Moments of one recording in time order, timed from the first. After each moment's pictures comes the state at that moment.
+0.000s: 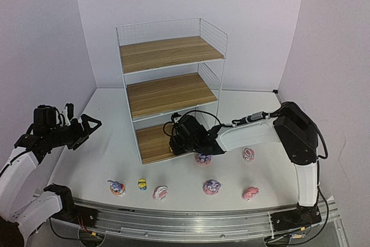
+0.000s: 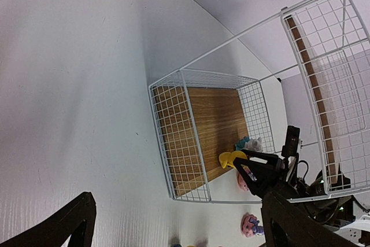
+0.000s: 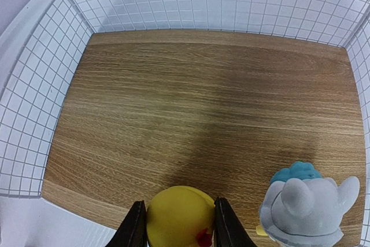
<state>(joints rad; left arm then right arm) -0.03 0.67 0.56 -0.46 0.47 -0.63 1.02 2.10 1.37 -0.02 0.27 0.46</state>
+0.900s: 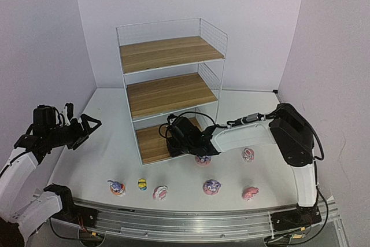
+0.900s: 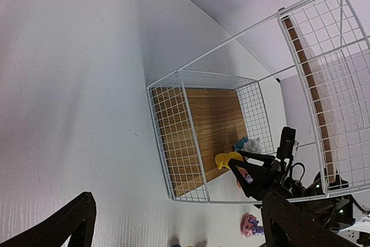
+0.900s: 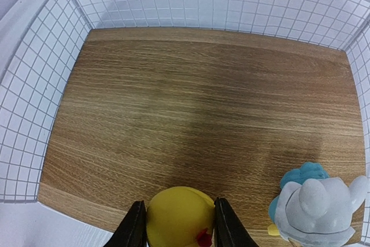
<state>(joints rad) -0.03 0.67 0.56 -0.46 0.47 -0.63 1.05 2.14 1.44 -0.09 0.33 0.46</state>
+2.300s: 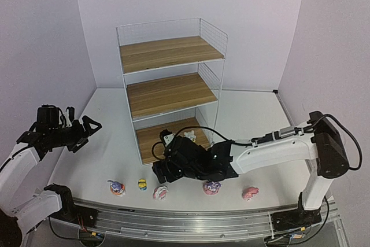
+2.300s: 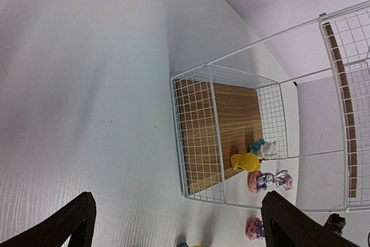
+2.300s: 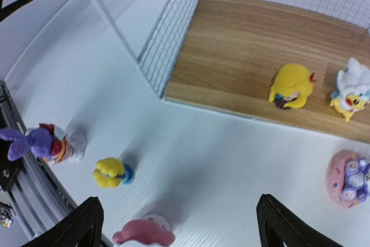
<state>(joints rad) -0.03 0.73 0.57 -0.50 0.42 -0.65 1.30 1.86 1.27 -0.19 0.36 0.60</state>
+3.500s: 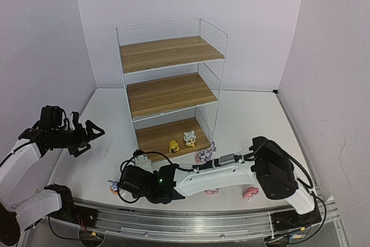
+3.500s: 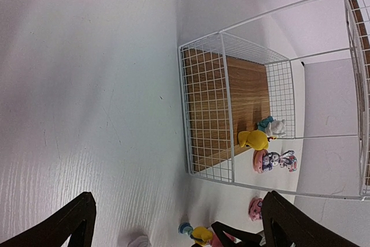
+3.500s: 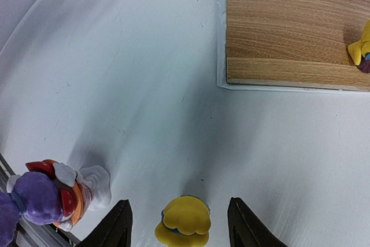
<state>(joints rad) -0.03 0.79 0.58 -0.59 0.47 -0.63 1.45 2.34 1.81 -0.44 0.55 0.91</state>
